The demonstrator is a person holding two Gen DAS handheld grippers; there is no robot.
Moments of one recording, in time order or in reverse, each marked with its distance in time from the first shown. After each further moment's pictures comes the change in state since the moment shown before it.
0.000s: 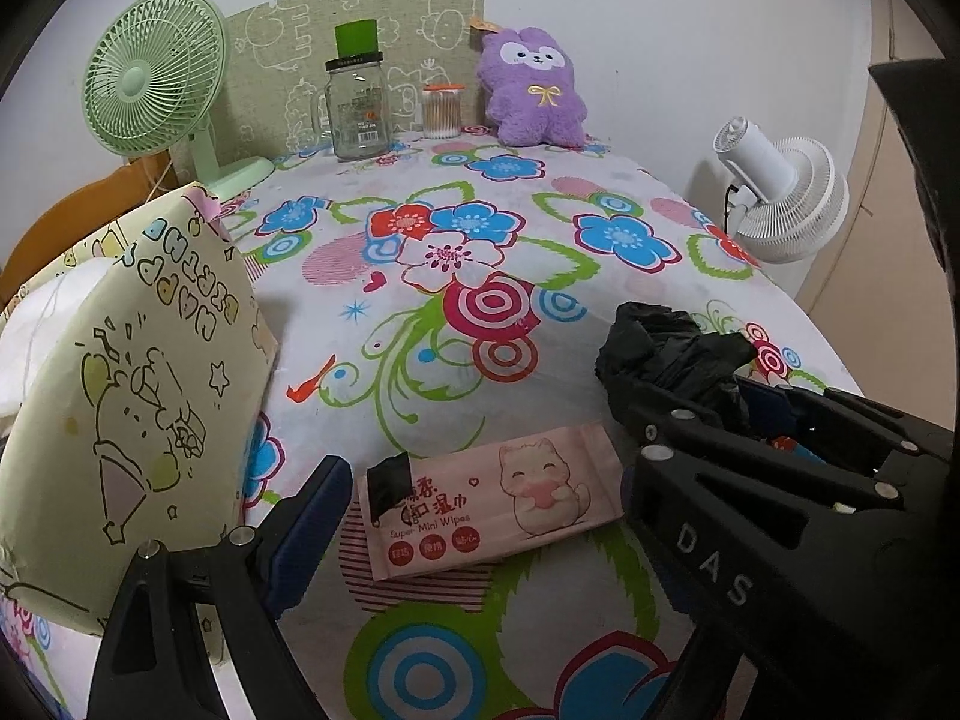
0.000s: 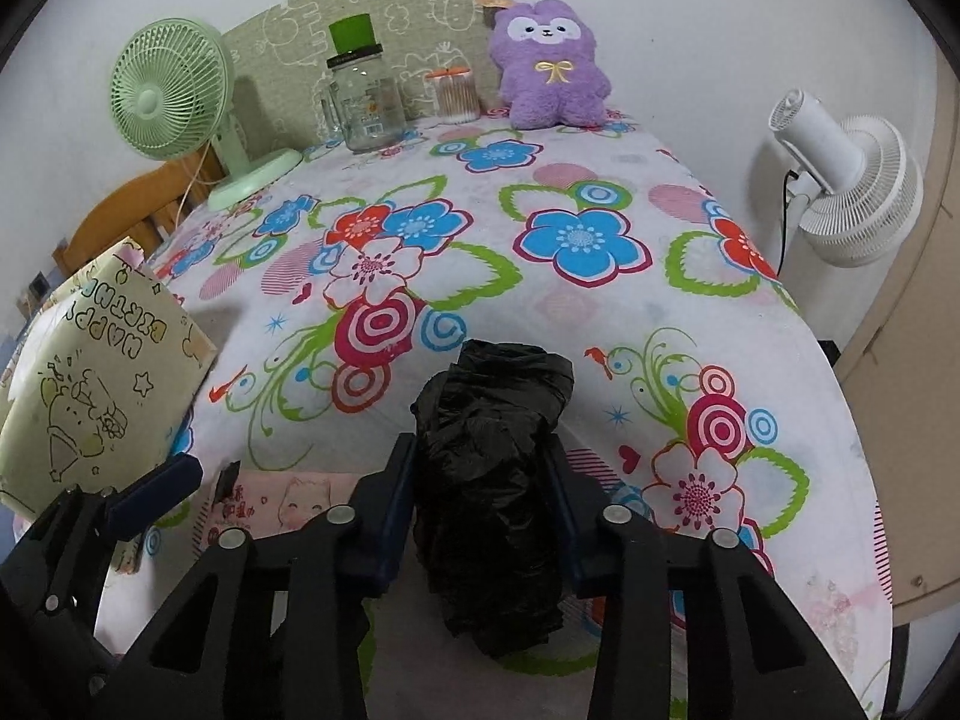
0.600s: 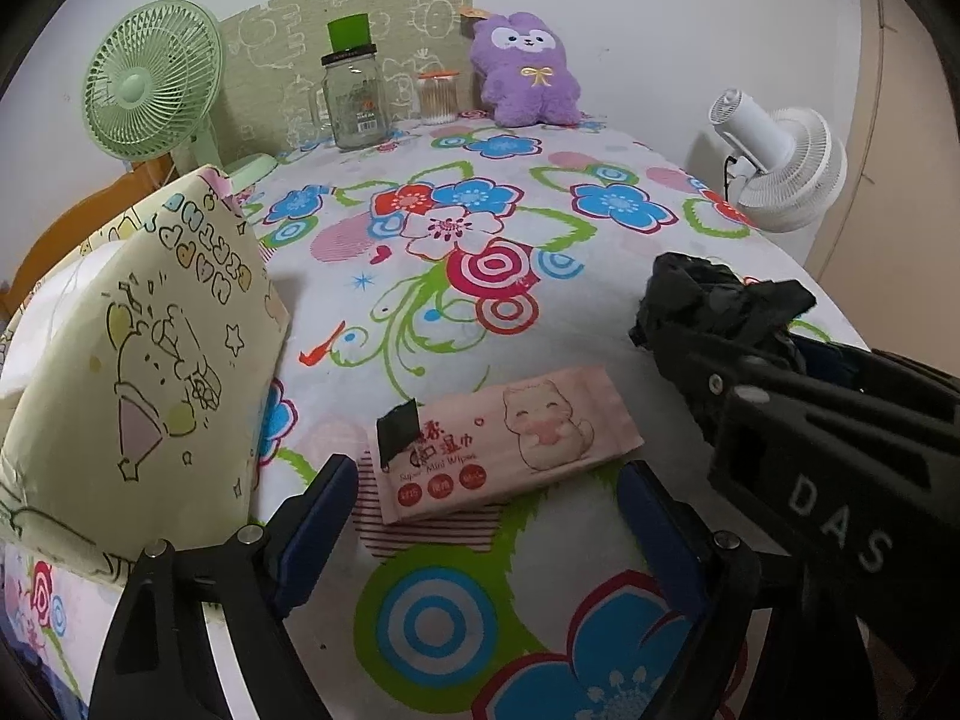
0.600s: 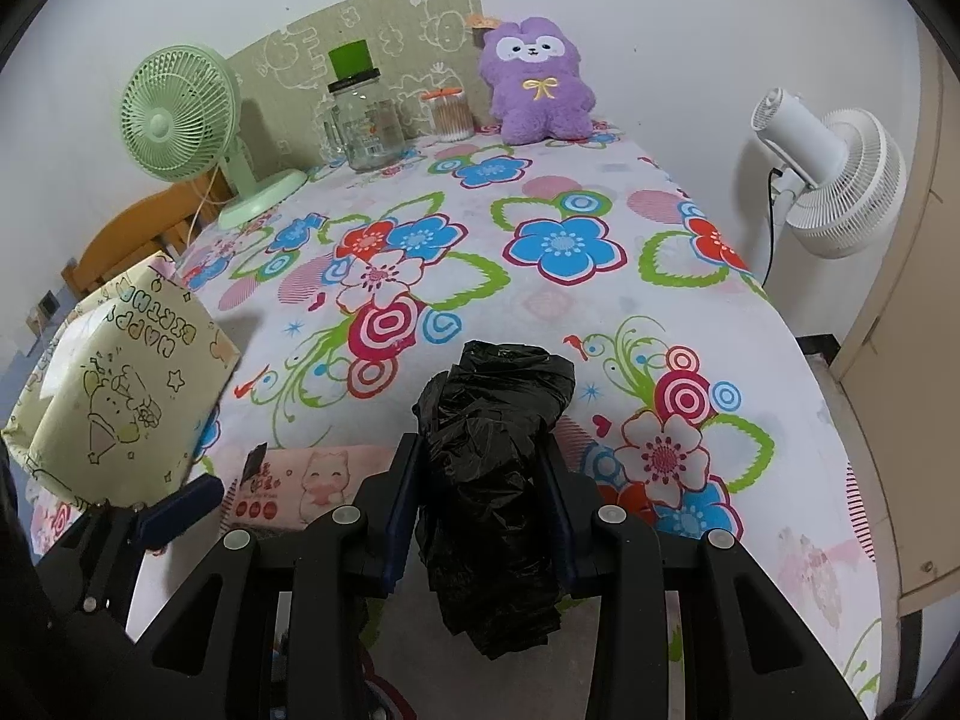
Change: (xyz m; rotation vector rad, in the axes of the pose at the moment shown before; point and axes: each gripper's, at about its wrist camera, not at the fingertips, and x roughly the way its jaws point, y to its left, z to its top) left arm -0.006 -0.005 -0.014 0.049 0.027 0.040; right arm -0.026 -0.005 -0.011 0.033 -0.033 0.017
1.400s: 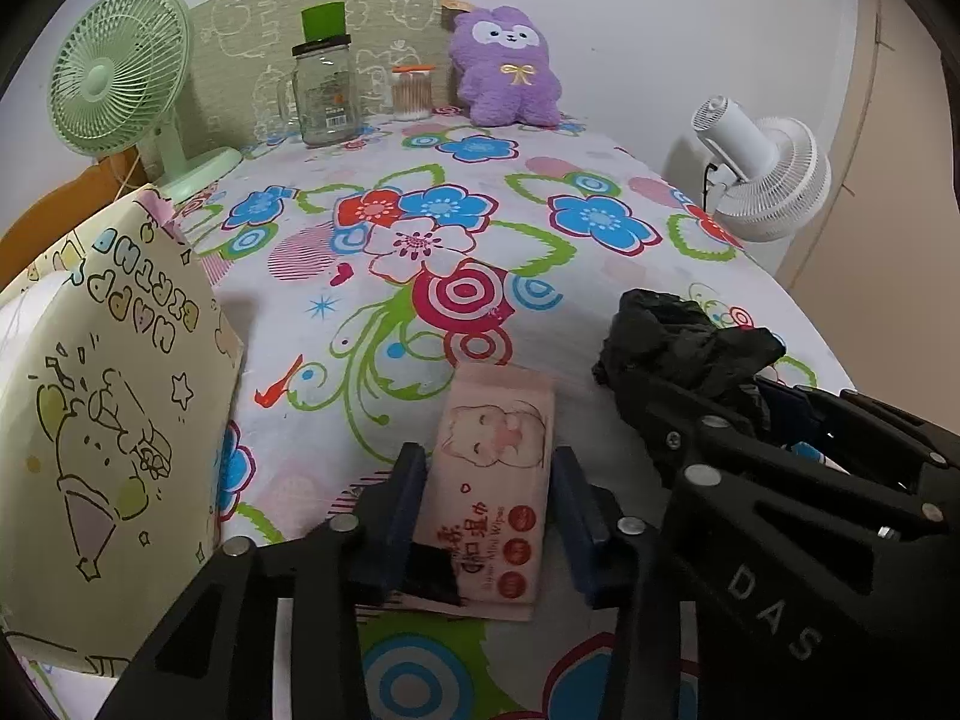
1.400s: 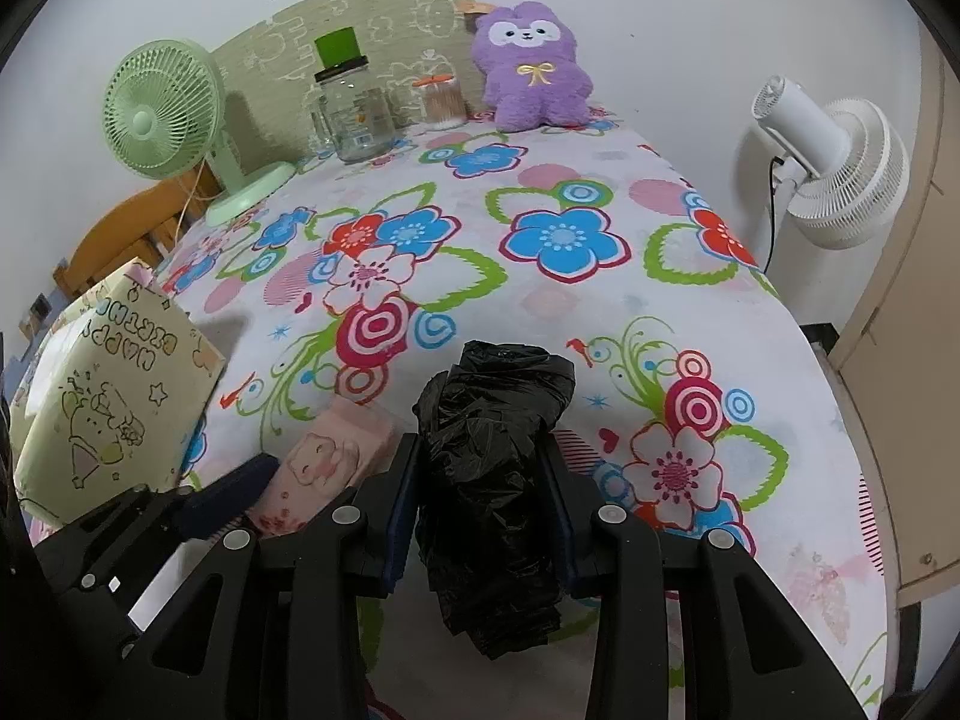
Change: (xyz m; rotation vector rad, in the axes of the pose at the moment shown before) left arm 0.014 0.003 0.020 -0.010 0.025 -0.100; right arm 0.013 0.001 0.009 0.011 0.035 -0.012
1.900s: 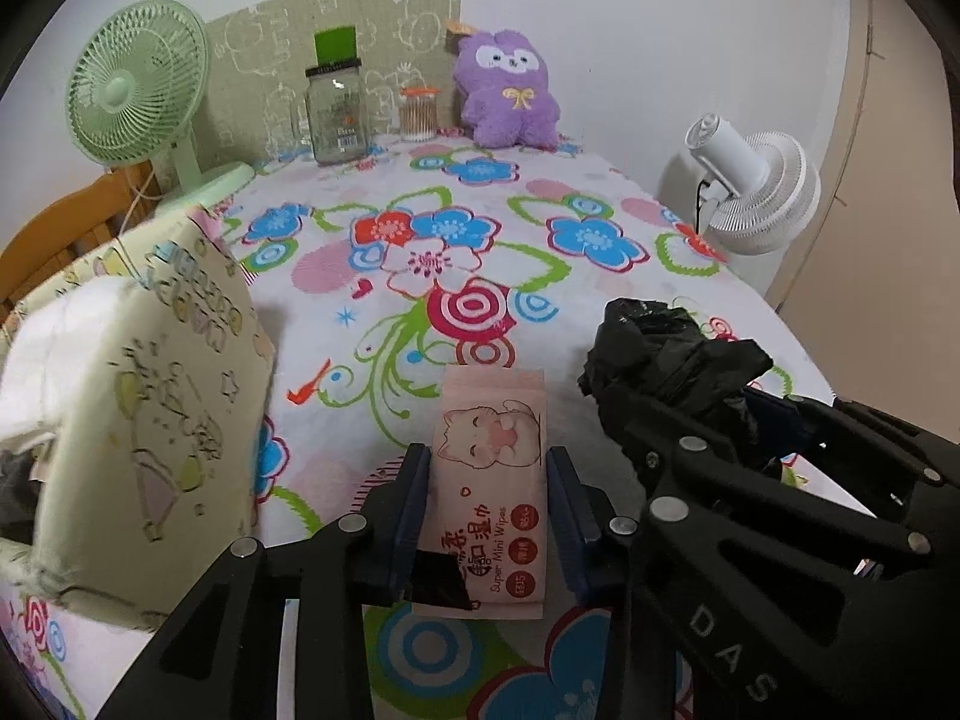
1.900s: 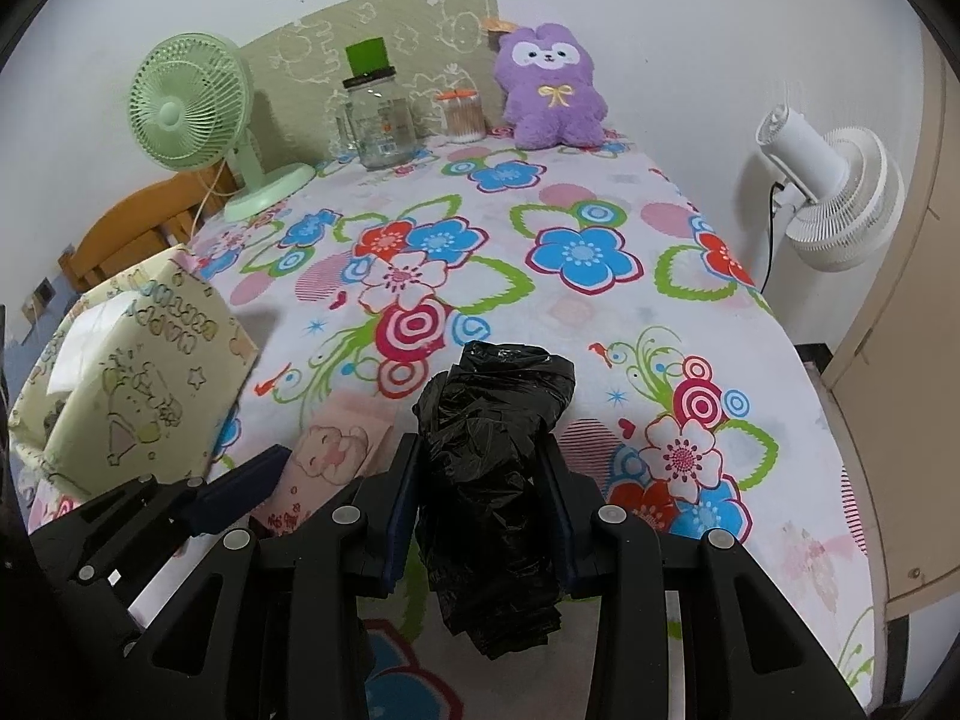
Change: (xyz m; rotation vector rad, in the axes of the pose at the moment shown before) left arm -0.029 0.003 -0.006 -0.004 -0.049 -0.001; right arm -0.023 0.021 -0.007 -0.038 -0.033 -0.010
